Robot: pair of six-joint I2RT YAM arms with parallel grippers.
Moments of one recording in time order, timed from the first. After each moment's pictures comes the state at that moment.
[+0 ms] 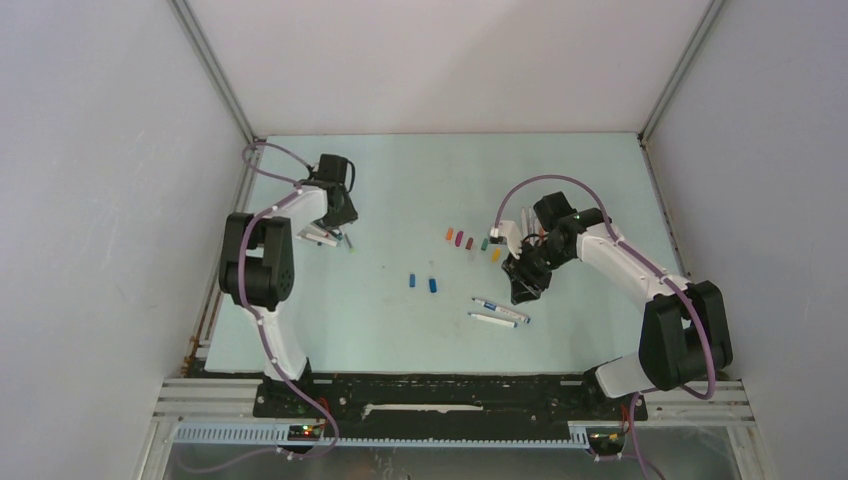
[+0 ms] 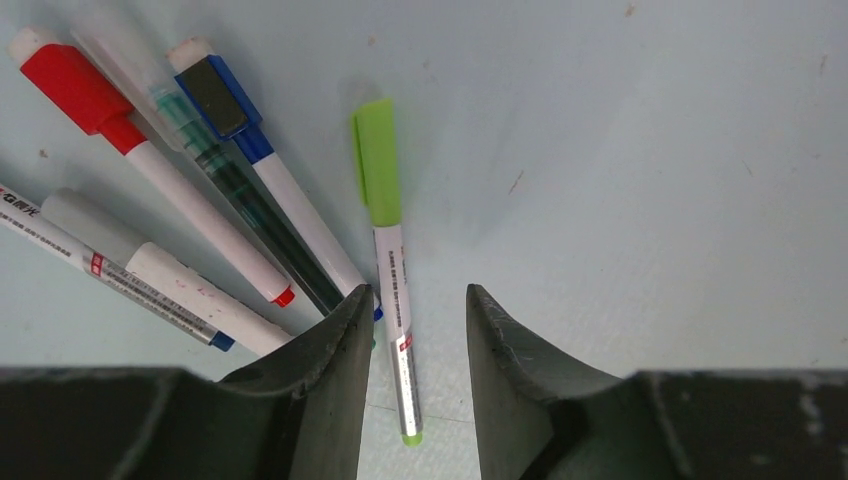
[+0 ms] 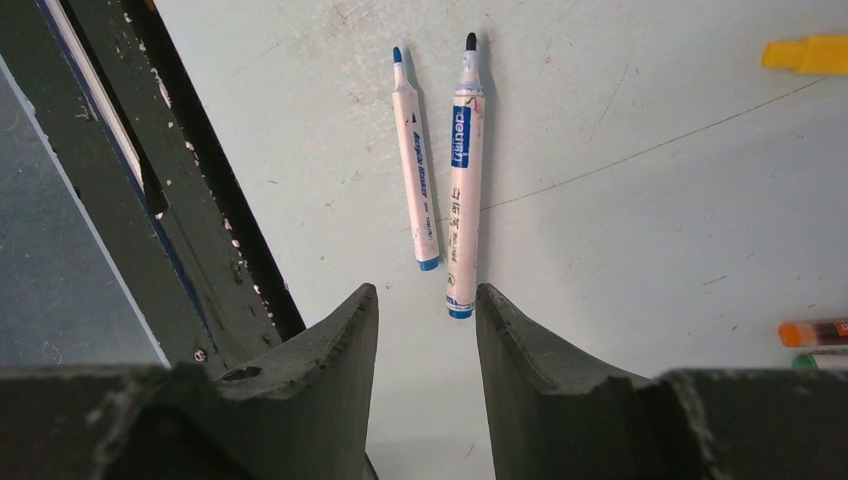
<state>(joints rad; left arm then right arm) -0.15 1.91 1.31 -0.43 -0.21 -0.51 0.34 1.45 1.01 -0.93 -0.63 -0.67</state>
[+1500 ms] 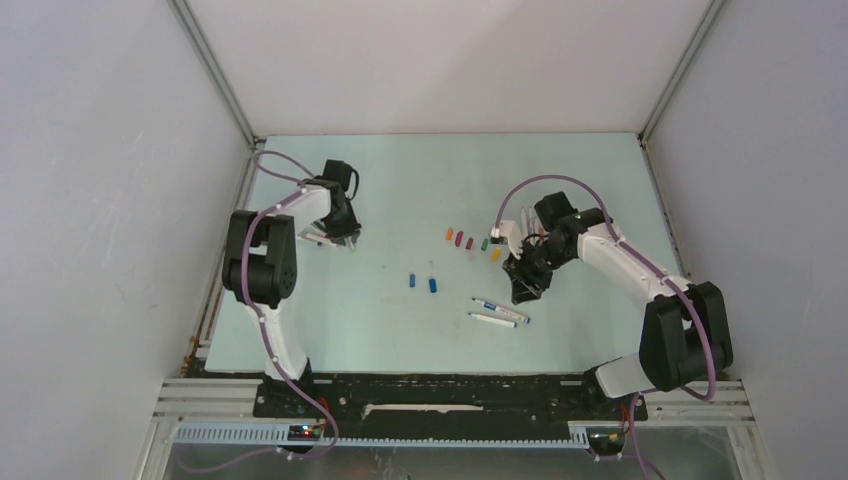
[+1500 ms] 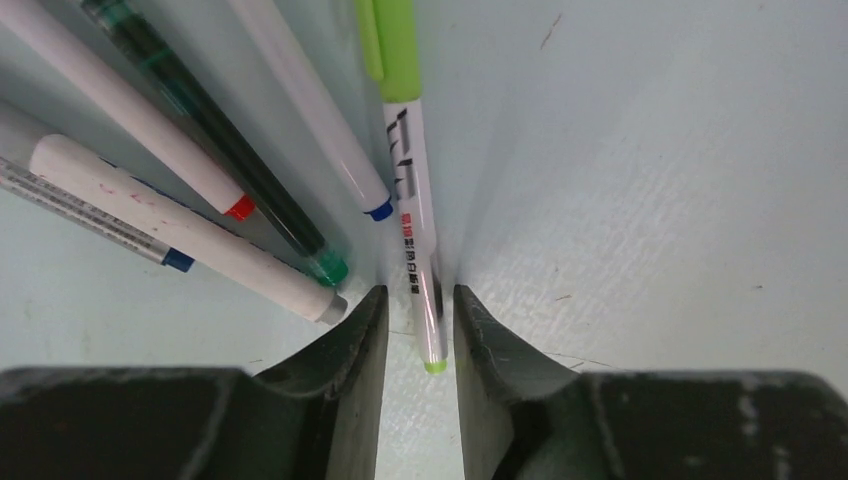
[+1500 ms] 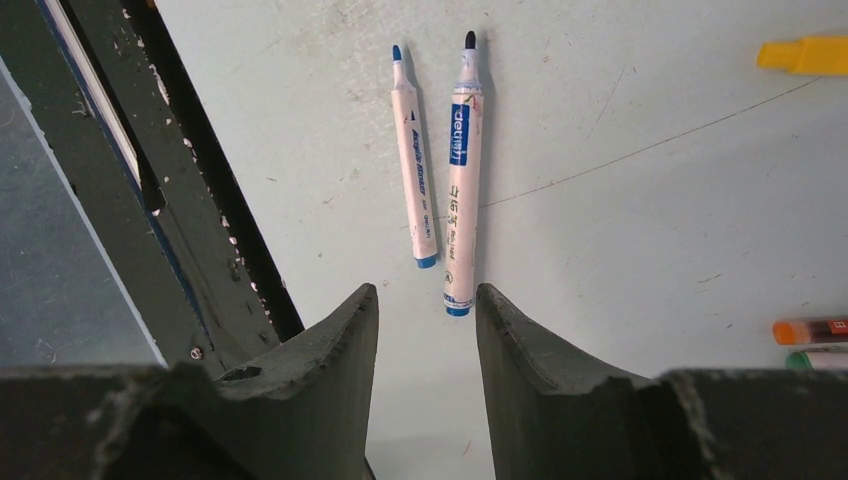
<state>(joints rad) -0.16 1.96 1.34 -0.62 -0.11 -0.50 0.34 1.45 1.01 -0.93 -0.63 -0.69</state>
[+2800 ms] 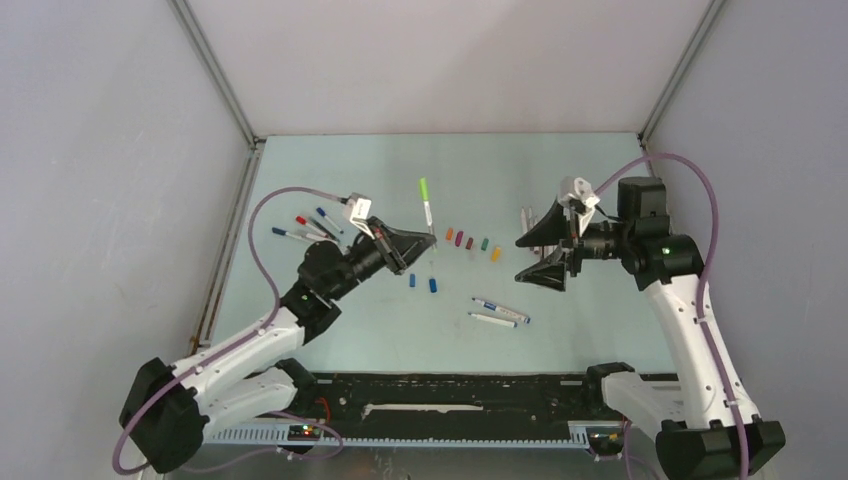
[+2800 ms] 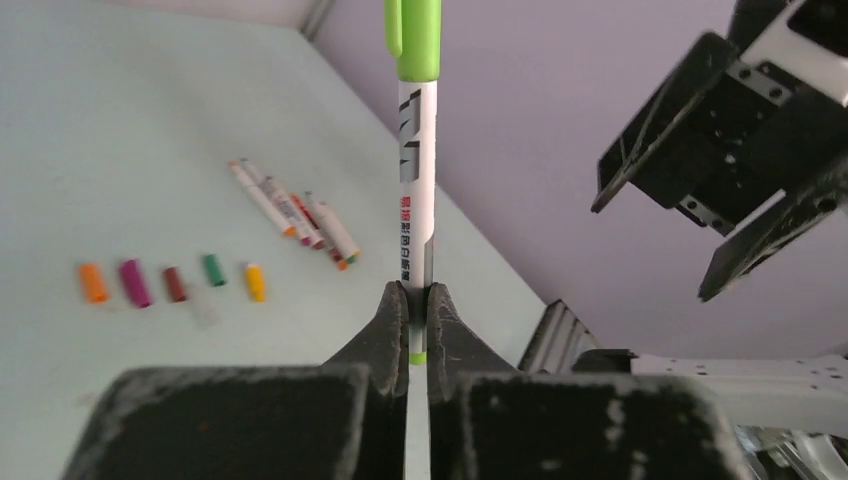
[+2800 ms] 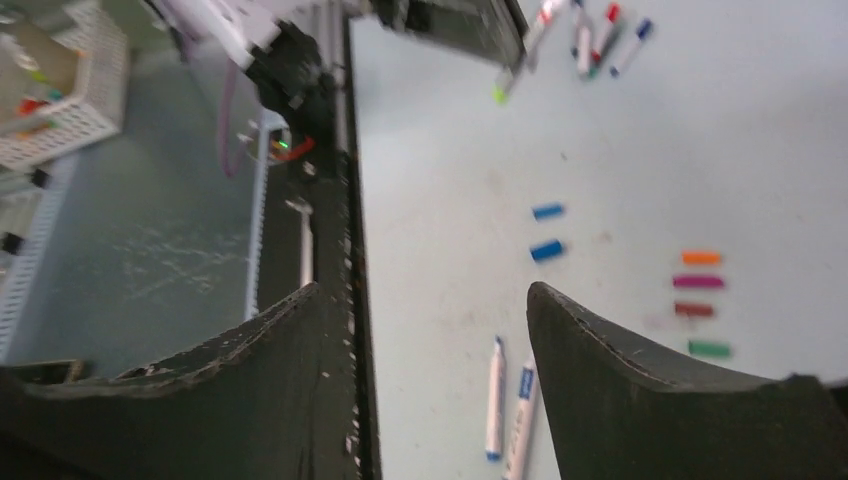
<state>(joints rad) -0.64 0.94 0.53 0.49 0.23 -0.67 0.14 1.02 1.12 -0.86 -1.24 -0.54</state>
